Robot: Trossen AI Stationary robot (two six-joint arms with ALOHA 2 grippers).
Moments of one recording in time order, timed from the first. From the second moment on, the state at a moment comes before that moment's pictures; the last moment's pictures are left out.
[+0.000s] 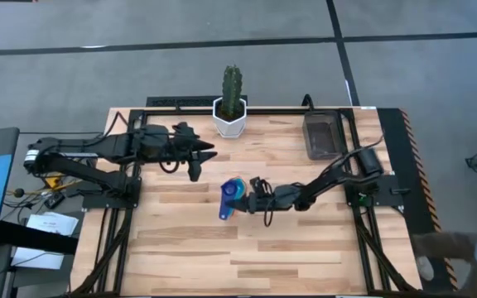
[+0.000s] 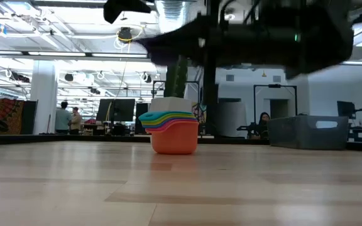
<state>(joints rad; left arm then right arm) 0.02 1.08 1.04 -0.23 -0.26 -0.30 0.24 1.99 0.81 1.29 0.21 1.39</state>
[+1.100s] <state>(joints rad) 0.08 1.08 1.04 -0.28 -0.21 -0.25 0.20 2.10 0.73 1.32 0.24 1.52</state>
